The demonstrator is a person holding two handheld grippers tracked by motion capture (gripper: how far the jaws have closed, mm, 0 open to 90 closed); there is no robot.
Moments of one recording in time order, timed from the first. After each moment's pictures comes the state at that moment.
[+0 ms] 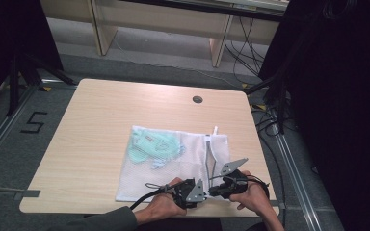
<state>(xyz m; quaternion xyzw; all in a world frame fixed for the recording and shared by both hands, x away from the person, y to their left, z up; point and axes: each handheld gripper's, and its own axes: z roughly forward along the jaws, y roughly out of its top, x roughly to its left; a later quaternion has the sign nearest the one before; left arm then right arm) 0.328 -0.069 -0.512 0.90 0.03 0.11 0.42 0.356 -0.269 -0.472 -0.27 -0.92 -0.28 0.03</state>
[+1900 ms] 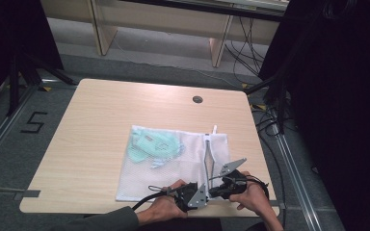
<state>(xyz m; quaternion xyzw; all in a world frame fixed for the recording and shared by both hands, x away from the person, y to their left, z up) 0.323 -0.074 -0.515 0.90 -0.01 0.13 0.41 0.358 -0.269 -0.478 -0.27 -0.92 -0.27 0.03</state>
